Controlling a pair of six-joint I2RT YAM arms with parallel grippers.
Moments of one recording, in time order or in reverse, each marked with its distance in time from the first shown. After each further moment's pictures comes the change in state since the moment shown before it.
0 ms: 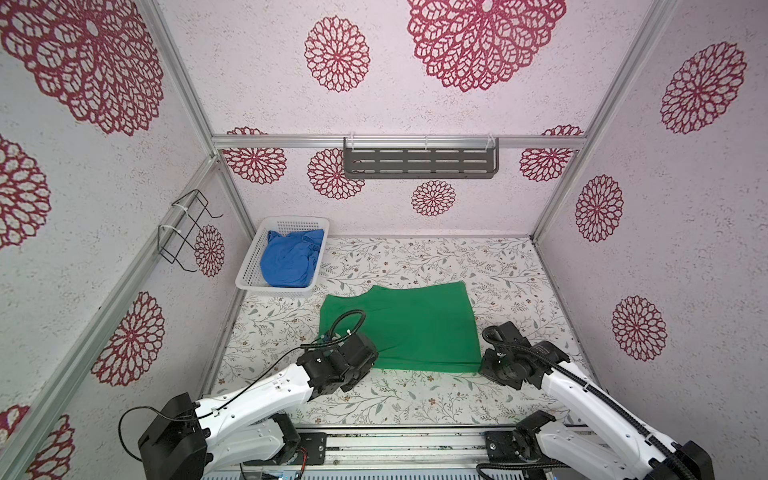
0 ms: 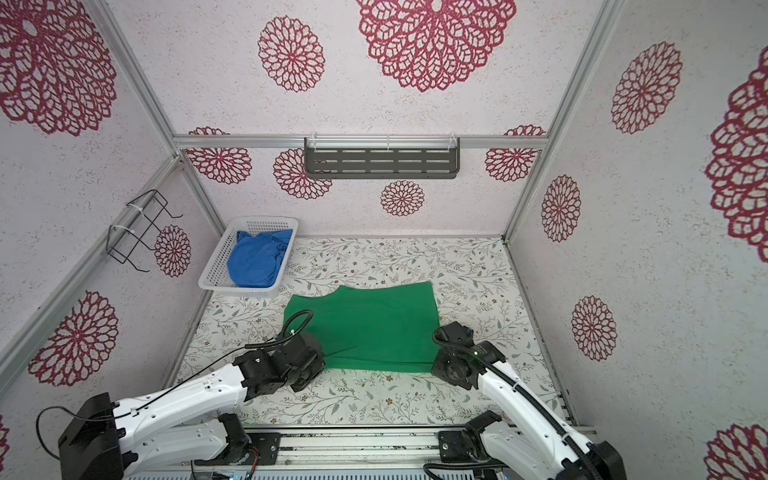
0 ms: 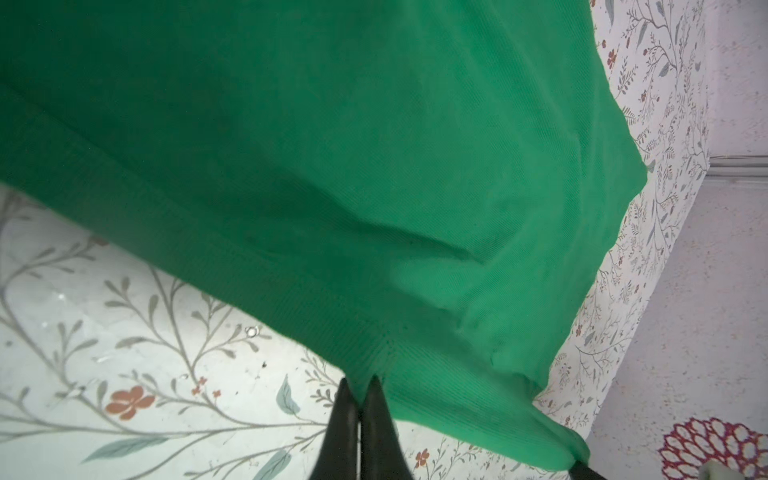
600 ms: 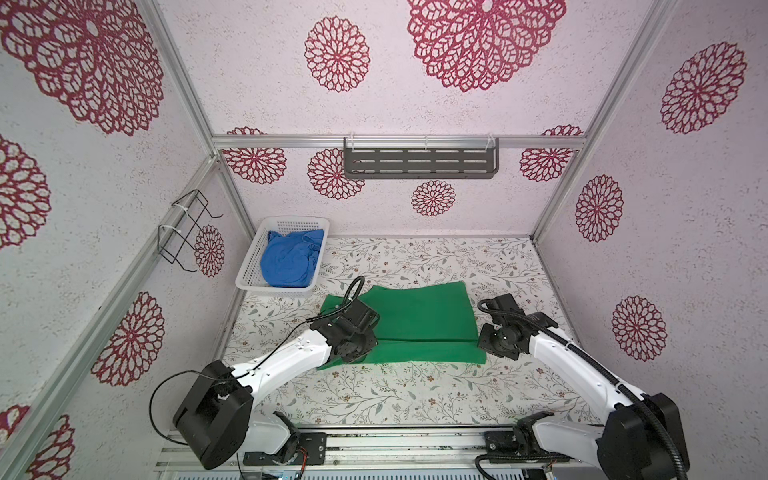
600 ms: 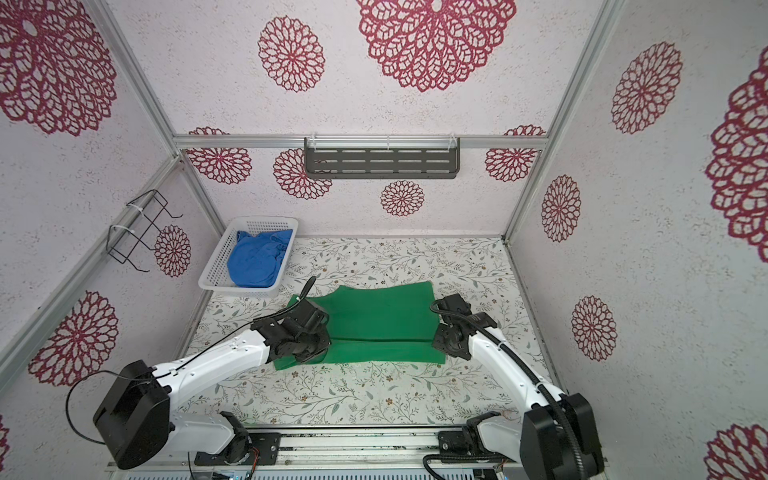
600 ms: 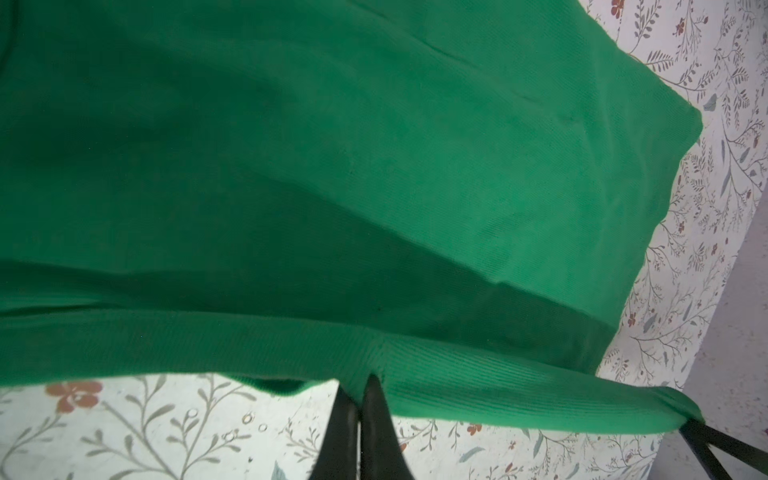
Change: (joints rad) left arm 0.200 0.278 0.232 -0.019 0.143 0.420; right arm -0.146 0.269 0.182 0.098 0.032 -0.204
